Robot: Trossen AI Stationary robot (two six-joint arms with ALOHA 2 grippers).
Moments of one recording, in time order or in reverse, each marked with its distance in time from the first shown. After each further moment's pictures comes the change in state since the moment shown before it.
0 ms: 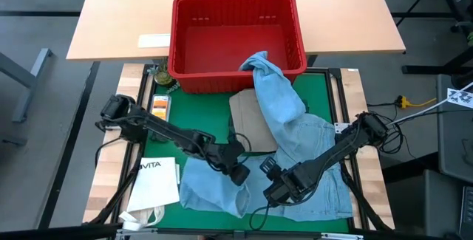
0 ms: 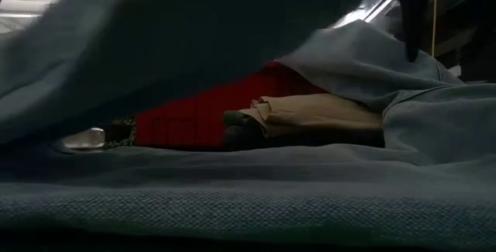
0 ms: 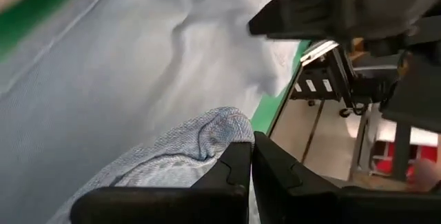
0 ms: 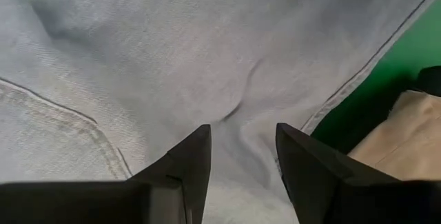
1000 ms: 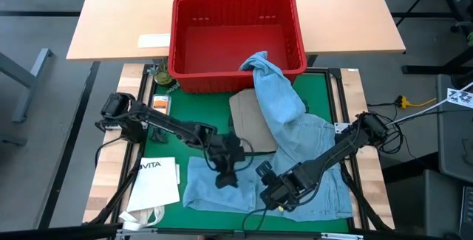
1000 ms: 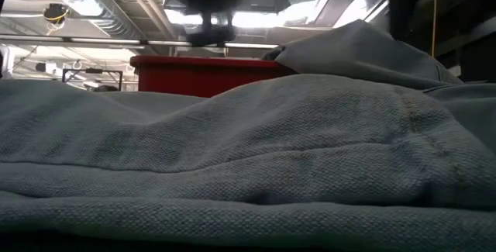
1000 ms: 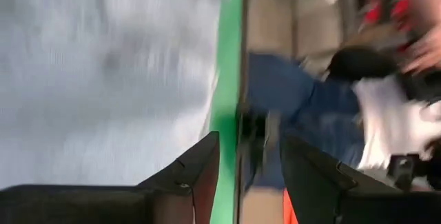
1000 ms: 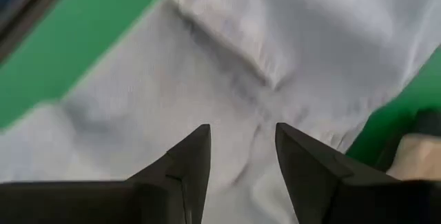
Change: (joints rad) left arm 0.069 -0.011 0.000 -0.073 0.444 0.492; right arm 0.008 0.000 0.000 0.179 -0.049 0.106
